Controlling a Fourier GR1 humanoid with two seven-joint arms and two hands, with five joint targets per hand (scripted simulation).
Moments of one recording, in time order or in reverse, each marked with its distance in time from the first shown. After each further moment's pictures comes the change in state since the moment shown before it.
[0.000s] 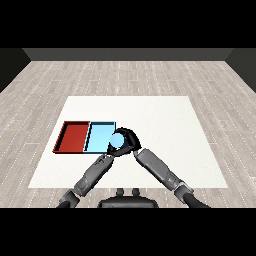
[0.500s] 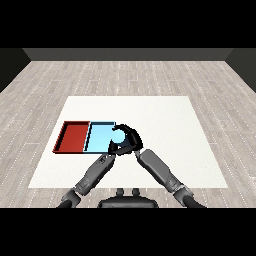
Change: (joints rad) left arm -0.019 -0.021 0.012 0.046 0.079 -0.027 -0.008; right arm 0.044 0.015 -0.060 -0.048 -0.036 0.047 0.050
